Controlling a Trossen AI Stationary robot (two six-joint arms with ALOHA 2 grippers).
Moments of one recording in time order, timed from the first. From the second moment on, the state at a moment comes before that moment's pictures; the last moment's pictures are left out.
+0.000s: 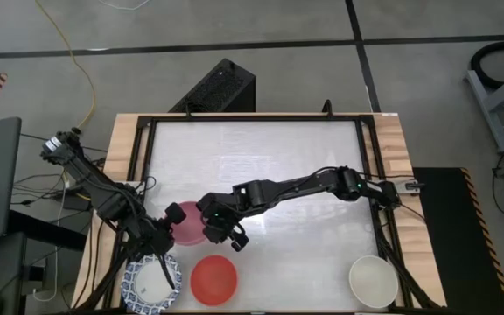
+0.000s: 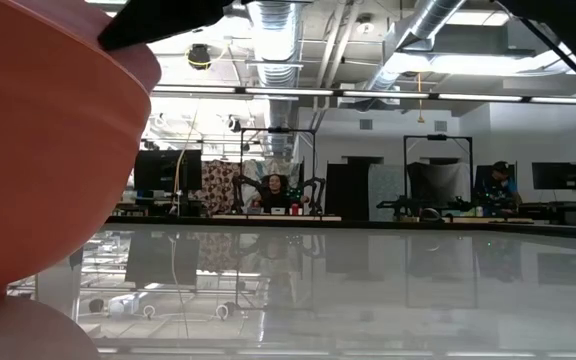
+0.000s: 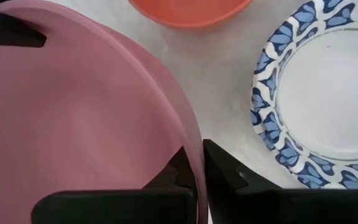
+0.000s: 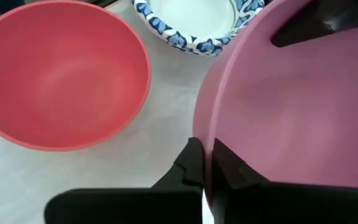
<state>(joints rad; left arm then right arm) -0.72 1.15 1.00 -0.94 -0.13 0.14 0.17 2.31 2.30 -0.77 -0.14 -0.61</state>
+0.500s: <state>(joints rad) -0.67 1.14 1.01 -0.89 -0.24 -0.06 0.16 2.31 2.30 -0.77 -0.11 -0.53</state>
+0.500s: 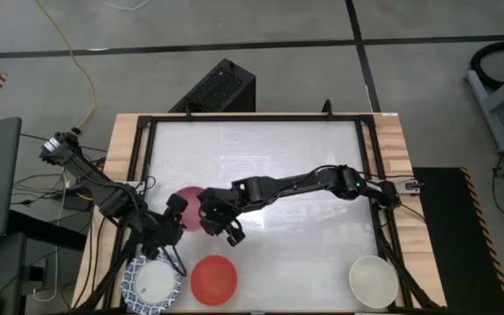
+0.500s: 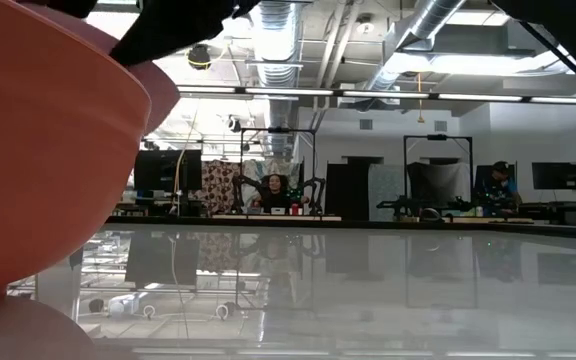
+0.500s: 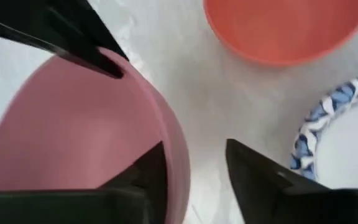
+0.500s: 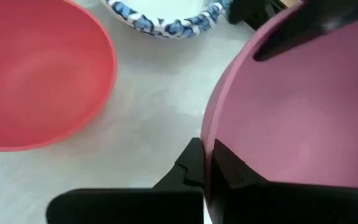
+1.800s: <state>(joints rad) -0.63 1.14 1.55 -1.24 -0.65 -0.37 0.20 2.45 2.30 -0.10 -0.46 -0.34</state>
